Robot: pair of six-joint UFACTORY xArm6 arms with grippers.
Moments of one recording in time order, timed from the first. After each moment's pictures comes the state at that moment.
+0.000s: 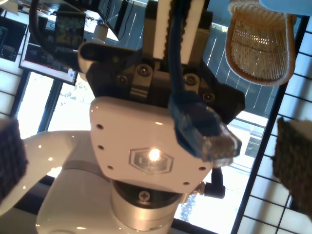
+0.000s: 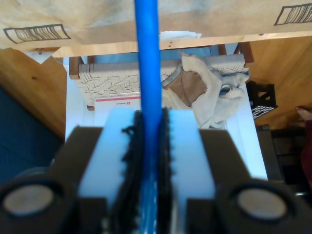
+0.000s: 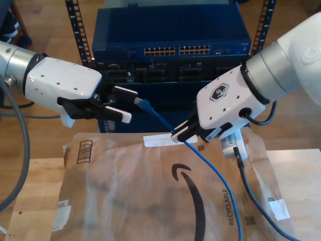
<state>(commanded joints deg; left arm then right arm) 15.9 -11.6 -59.1 -63.3 107.5 -82.4 13.2 -23.3 -48.8 49.9 70.6 91.8</state>
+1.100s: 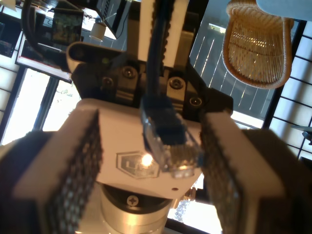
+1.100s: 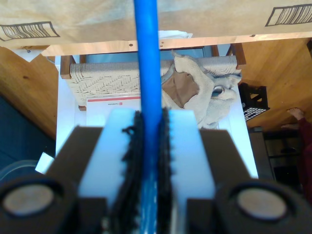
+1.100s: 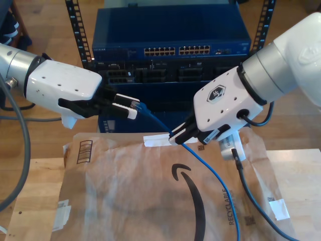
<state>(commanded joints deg) 15.9 -11.2 -58.7 -63.3 106.8 -82.7 14.0 -23.3 -48.9 49.7 71.1 91.6</state>
